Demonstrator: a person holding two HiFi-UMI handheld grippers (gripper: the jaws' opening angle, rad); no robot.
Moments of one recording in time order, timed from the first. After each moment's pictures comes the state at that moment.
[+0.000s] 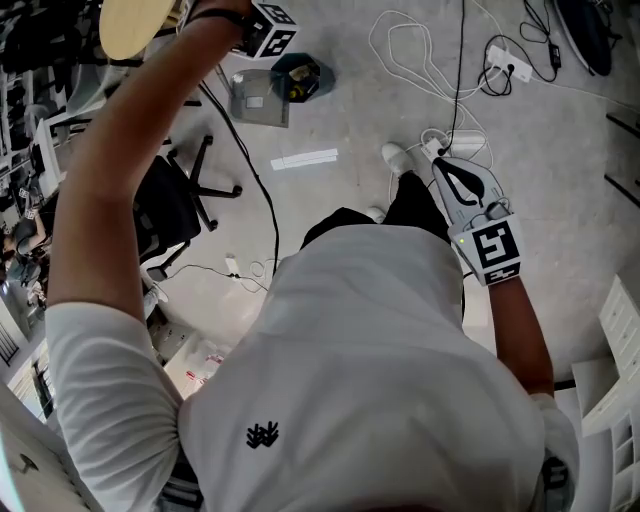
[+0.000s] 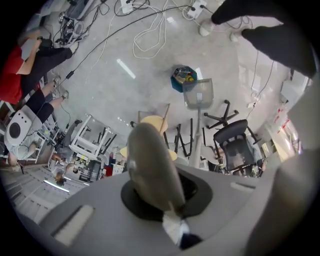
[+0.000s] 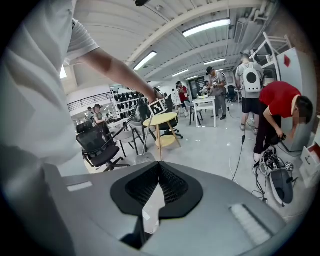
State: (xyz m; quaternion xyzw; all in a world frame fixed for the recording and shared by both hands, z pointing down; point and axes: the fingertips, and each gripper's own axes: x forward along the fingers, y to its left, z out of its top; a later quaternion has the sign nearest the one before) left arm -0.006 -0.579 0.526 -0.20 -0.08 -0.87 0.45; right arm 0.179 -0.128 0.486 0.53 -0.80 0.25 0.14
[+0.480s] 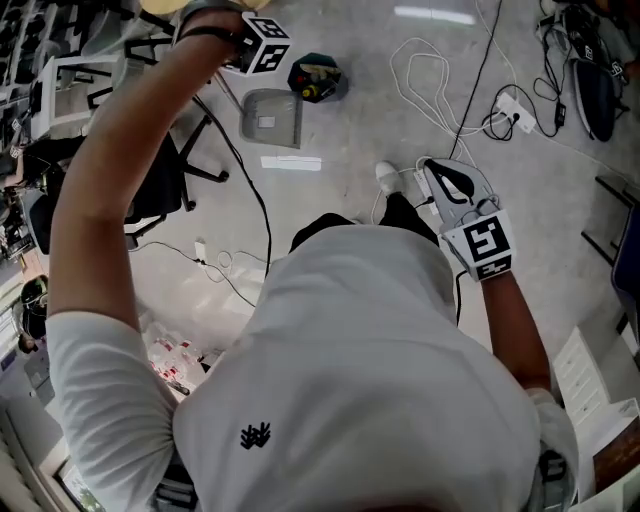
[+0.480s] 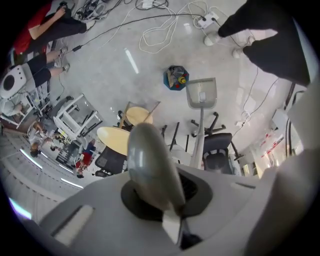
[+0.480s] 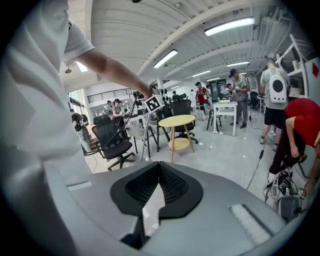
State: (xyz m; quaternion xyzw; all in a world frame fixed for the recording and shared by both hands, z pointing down) left arm -0.135 -0.540 0.475 -0.26 -0.02 -0.90 0.35; right arm 0.141 -0.162 0.466 0.44 -0.86 0.20 0.17
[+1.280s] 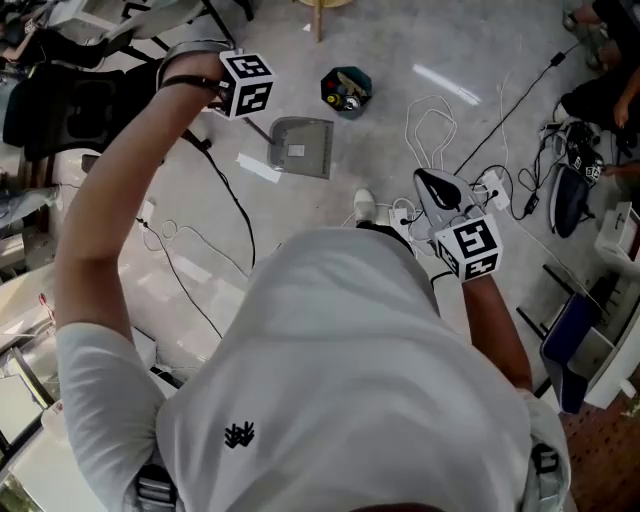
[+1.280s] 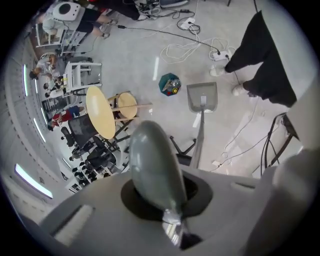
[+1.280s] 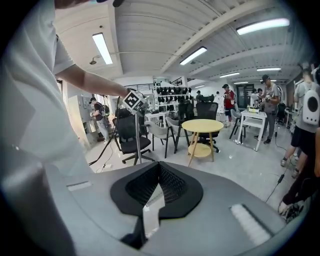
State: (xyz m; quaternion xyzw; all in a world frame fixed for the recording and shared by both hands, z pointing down) left arm -0.357 -0.353 0.435 -0.43 0.14 -0.88 0.16; right arm 0.025 -0.168 0.422 0.33 -0.91 0.14 0.21
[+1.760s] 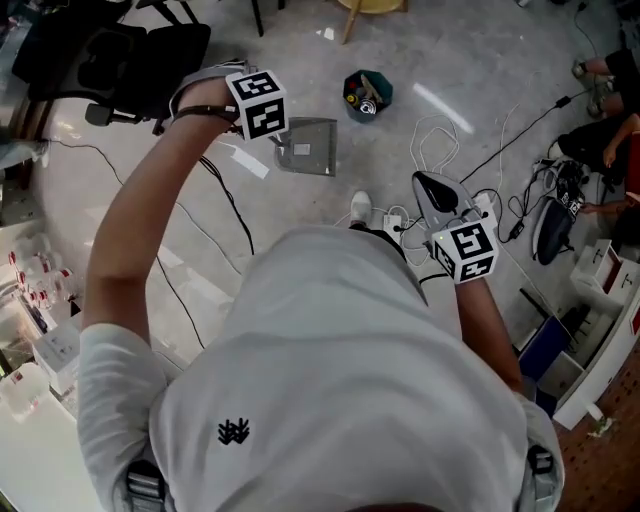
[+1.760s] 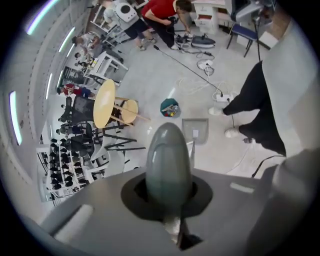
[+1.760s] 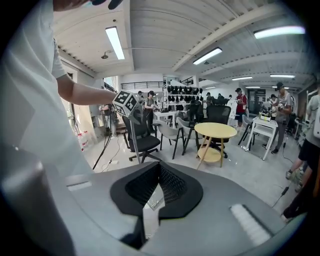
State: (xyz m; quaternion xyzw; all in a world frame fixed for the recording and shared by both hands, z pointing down) left arm -0.389 -0.219 0.440 -0.60 0.25 -0.76 0.04; right arm -0.062 -0.123 0.393 0.29 -0.92 0.10 0.23
